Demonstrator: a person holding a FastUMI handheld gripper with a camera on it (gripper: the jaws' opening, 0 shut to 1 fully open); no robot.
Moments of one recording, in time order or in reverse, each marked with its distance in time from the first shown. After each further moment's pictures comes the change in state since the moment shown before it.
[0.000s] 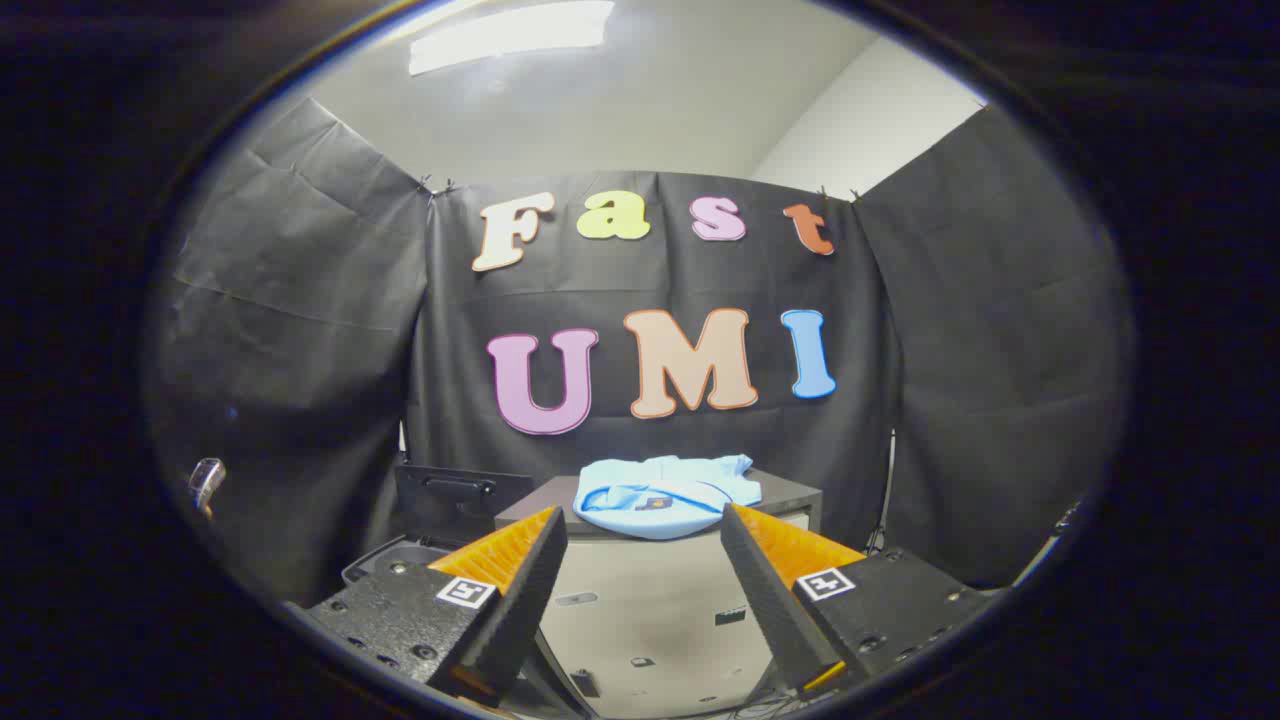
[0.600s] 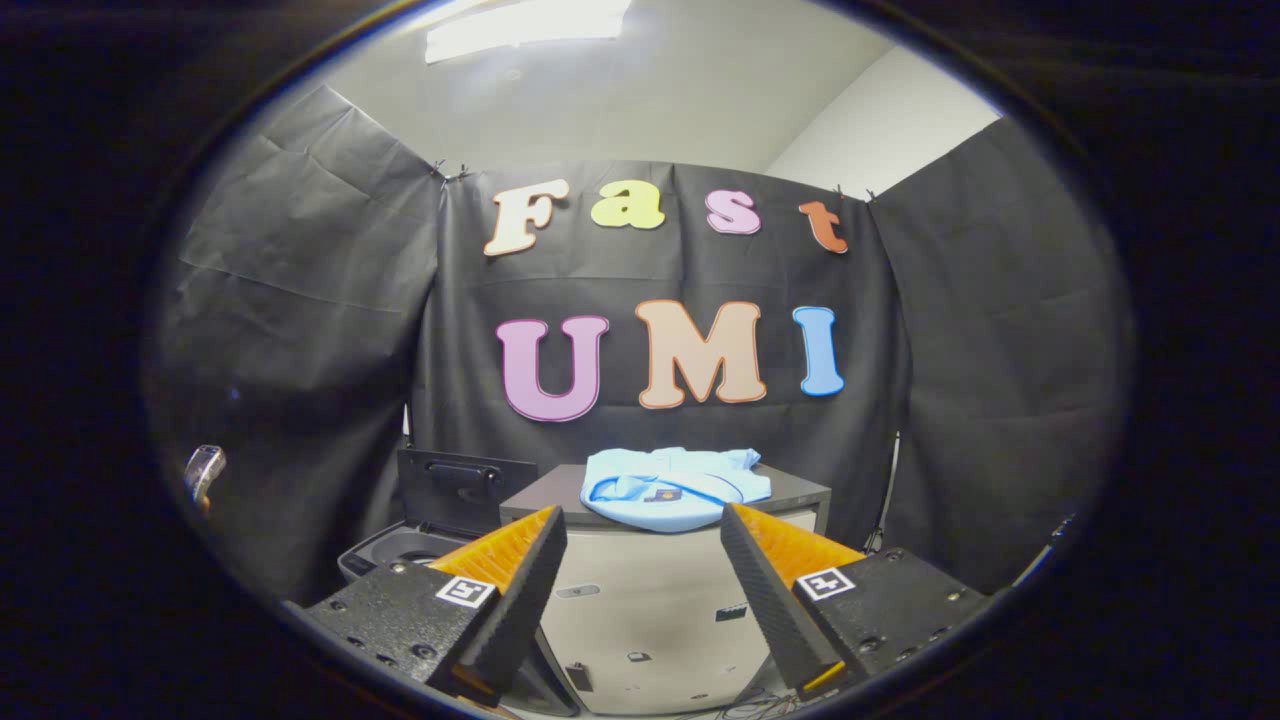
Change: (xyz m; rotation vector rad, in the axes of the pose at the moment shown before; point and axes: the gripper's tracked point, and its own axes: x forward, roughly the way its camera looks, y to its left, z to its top) arm 0.002 0.009 -0.006 -0.028 0.027 0.019
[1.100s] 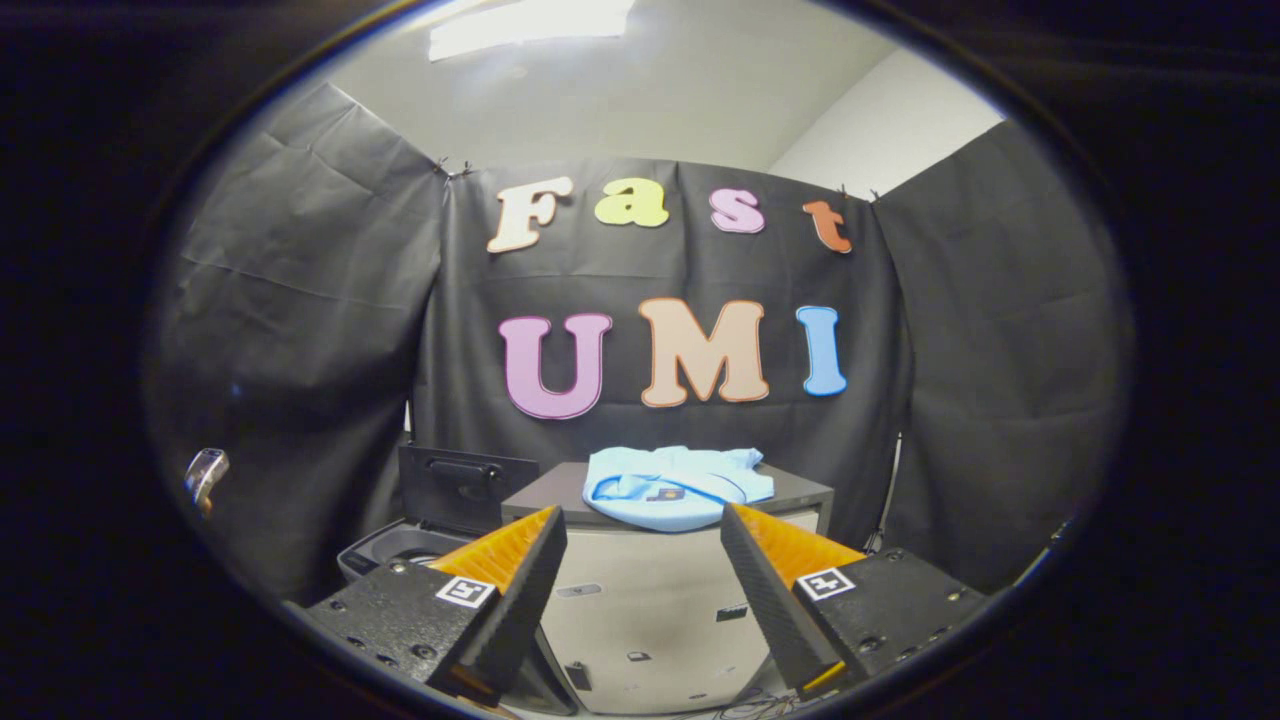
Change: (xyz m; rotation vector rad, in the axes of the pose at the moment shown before) arm 0.005 0.003 0.000 -0.011 0.006 0.007
